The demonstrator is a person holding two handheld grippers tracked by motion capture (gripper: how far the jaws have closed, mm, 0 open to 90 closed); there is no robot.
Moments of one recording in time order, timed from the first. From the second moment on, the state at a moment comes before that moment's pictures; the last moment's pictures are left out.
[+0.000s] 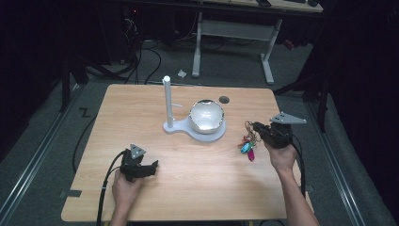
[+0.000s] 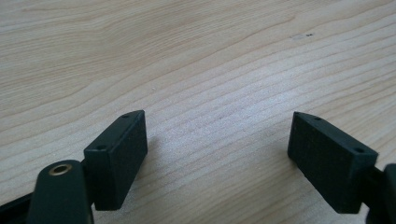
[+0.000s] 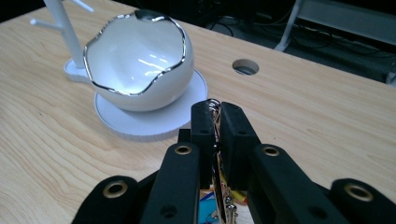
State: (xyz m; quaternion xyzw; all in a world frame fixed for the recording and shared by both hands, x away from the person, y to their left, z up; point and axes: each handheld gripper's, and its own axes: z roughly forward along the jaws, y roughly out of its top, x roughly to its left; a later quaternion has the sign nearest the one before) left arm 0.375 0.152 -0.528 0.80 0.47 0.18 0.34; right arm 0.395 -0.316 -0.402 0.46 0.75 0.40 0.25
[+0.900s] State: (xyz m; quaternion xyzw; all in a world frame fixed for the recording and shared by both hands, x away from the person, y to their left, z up) left arm 0.375 0.152 -0.528 0.80 0.47 0.18 0.34; right arm 0.400 -0.303 -0.345 0.41 0.76 0.44 0.24
